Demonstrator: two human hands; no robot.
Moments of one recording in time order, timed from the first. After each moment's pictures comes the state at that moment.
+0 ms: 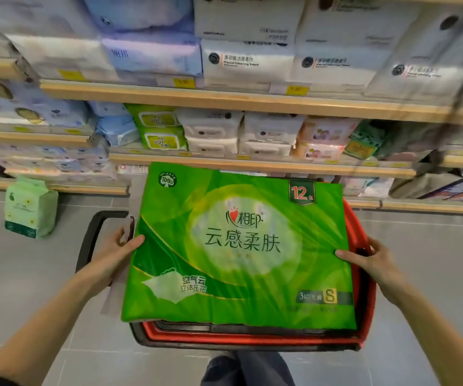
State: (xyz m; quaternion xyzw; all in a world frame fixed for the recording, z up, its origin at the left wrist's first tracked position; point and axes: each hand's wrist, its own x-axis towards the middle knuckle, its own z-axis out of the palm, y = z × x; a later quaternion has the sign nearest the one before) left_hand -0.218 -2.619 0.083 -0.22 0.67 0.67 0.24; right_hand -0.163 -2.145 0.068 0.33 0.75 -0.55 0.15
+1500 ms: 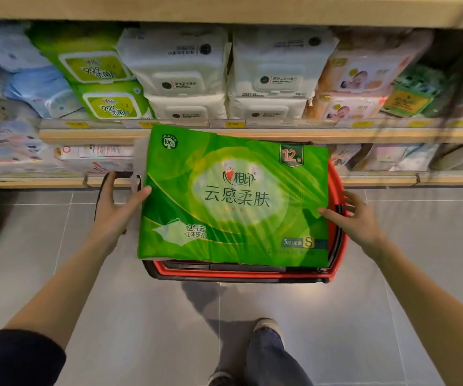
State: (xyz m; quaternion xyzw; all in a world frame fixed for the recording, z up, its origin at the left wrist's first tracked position) left_hand -0.360 -2.580 -0.129 -0.19 0.82 0.53 0.12; right_hand -0.286 -2.148 -0.141 0.28 0.79 -0.53 0.11
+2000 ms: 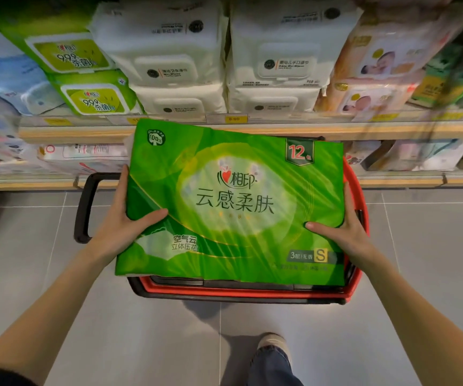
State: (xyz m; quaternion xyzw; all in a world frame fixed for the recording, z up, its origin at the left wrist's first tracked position) left_hand -0.364 -2.549 -0.144 -0.09 0.78 0.59 0.18; right_hand -0.301 -2.158 -0.195 0.20 0.75 -0.62 0.13
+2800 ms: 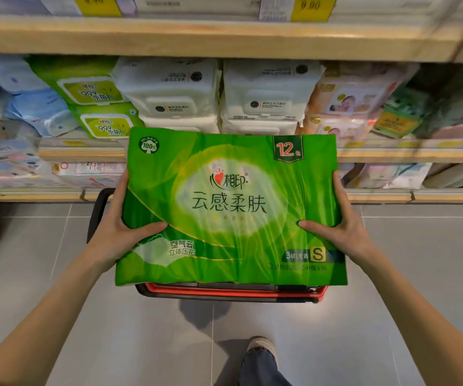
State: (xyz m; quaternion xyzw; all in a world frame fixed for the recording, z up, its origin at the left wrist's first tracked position) left_hand -0.353 -2.535 -0.084 -0.07 0.80 0.58 0.13; right_hand -0.309 -2.155 -0.102 0.11 0.82 -0.56 0.07
